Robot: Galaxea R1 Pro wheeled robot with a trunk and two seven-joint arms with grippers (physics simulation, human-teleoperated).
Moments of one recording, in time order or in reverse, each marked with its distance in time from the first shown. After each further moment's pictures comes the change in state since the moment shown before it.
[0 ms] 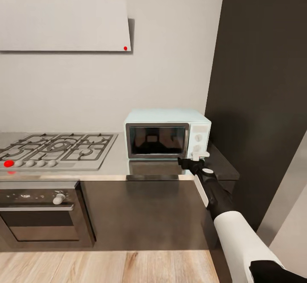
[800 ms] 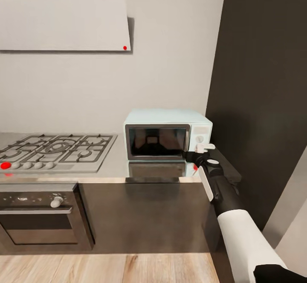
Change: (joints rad) left arm 0.000 0.000 -0.001 0.000 0.000 0.000 -0.001; right arm -0.001 -0.014 0.008 -0.184 0.004 0.183 -0.028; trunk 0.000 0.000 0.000
